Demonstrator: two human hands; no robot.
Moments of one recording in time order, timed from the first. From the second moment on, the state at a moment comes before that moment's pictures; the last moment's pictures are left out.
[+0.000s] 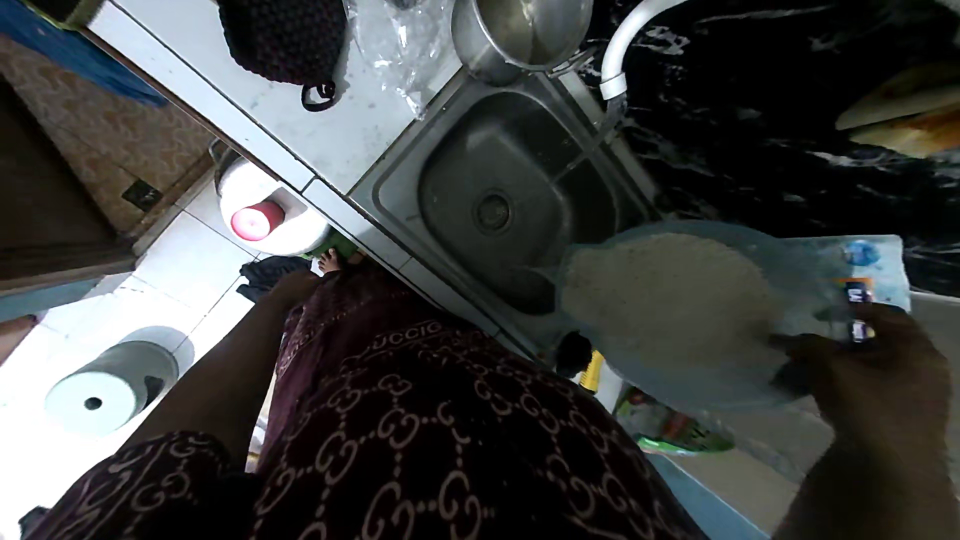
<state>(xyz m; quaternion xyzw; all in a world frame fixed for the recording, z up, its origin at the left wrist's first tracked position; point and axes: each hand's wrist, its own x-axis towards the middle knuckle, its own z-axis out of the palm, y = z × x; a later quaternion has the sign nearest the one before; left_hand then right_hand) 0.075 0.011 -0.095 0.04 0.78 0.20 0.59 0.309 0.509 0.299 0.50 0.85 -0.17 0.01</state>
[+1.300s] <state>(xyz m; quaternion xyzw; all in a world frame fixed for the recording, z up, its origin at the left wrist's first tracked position) 0.098 -0.030 -0.083 0.03 0.82 0.15 0.55 0.293 0.537 0.304 0.43 0.90 -0.04 0.05</state>
